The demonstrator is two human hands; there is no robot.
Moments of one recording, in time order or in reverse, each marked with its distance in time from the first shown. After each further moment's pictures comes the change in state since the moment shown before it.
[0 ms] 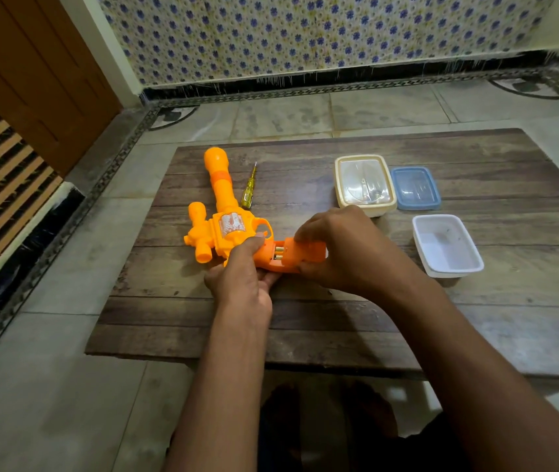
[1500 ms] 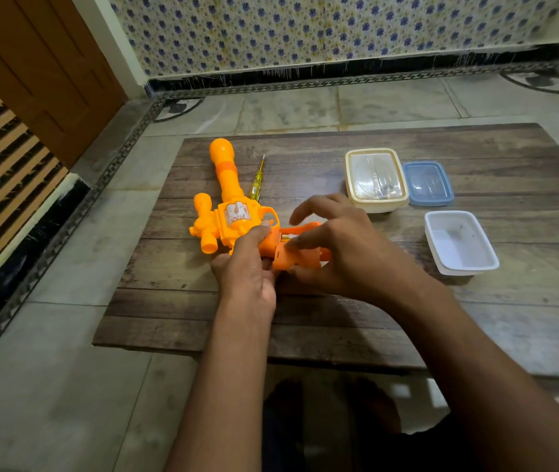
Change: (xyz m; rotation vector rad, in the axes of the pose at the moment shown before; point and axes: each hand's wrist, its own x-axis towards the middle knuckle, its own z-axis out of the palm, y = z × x) left_hand 0.006 0.004 -0.004 0.061 -0.041 0.044; right_hand -0.004 -0.014 0.004 0.047 -0.075 -0.038
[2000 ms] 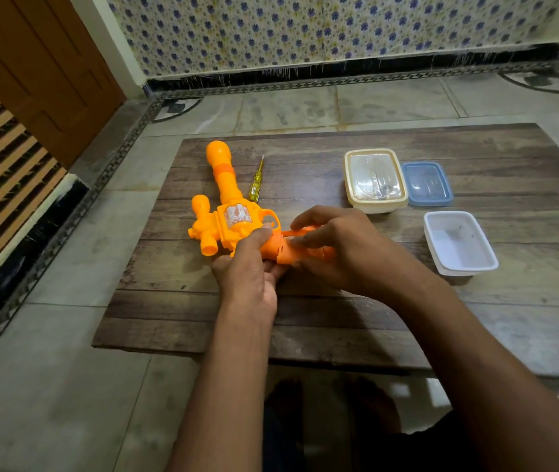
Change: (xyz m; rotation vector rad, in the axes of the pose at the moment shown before) left_hand -0.006 0.002 0.001 -0.027 -0.025 -0.030; right_hand 0.004 0.009 -0.002 0.073 -0.017 -0.029
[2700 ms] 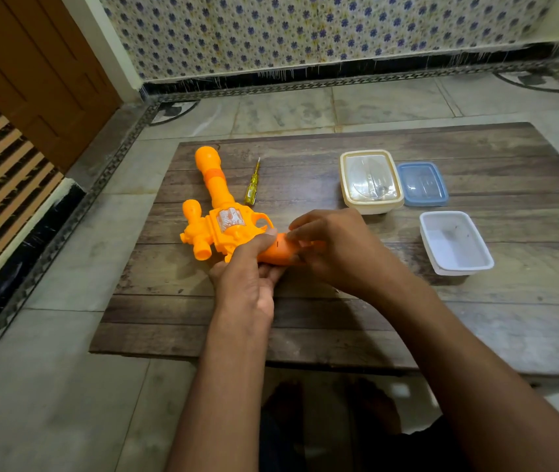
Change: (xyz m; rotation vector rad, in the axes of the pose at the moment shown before) left_hand 0.000 -0.001 -0.005 -0.006 -0.070 -0.040; right_hand 0.007 0.001 0.013 0.004 0.126 0.095
